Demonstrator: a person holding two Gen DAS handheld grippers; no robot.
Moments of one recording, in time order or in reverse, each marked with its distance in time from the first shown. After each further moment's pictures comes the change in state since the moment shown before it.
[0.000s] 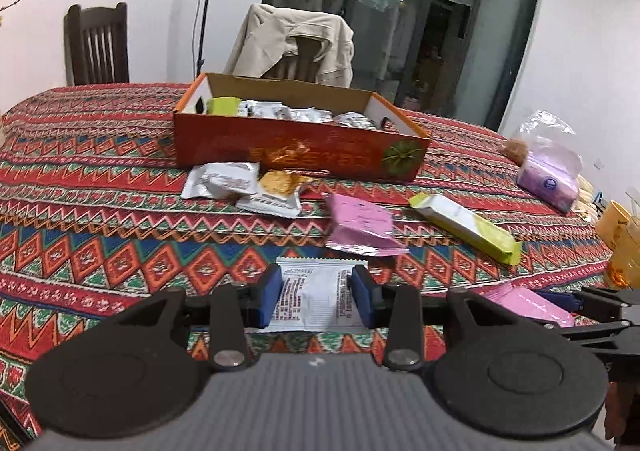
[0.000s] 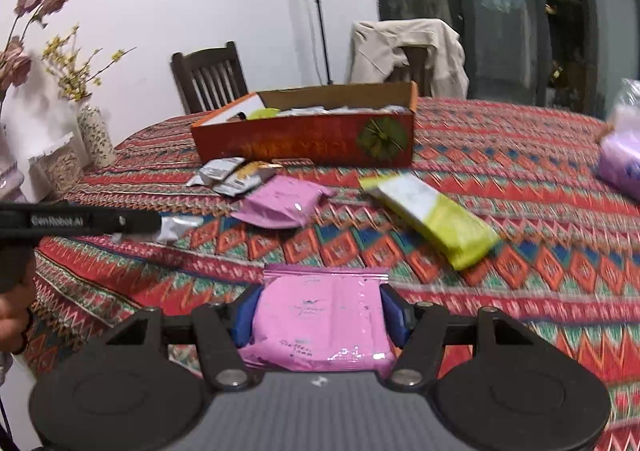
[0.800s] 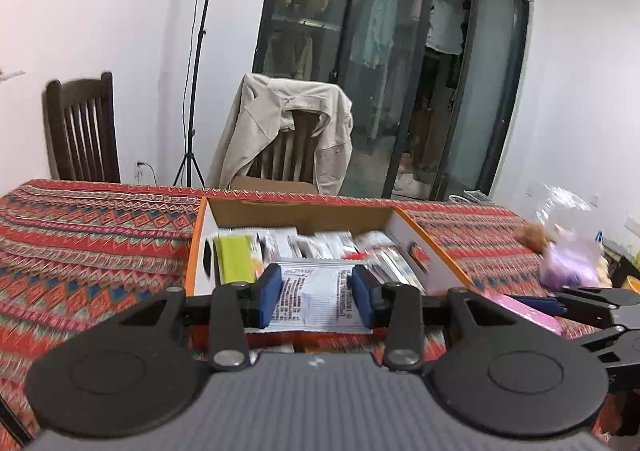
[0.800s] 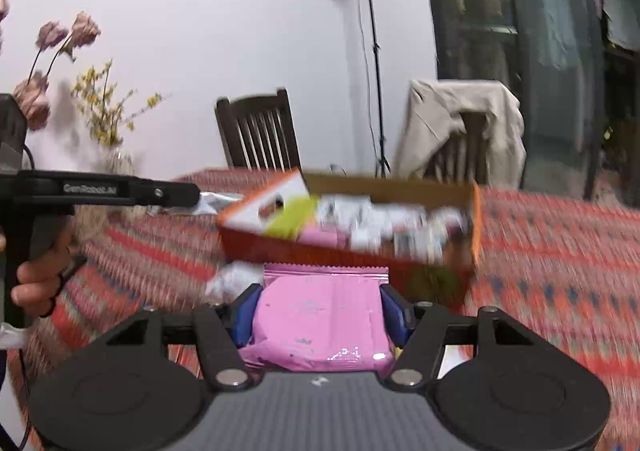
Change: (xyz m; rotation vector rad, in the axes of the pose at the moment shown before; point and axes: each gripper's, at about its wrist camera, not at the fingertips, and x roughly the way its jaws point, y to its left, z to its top) left arm 0.058 0.061 0.150 0.021 -0.162 -0.029; right arm 0.058 0.006 0.128 -0.136 -0.143 0.148
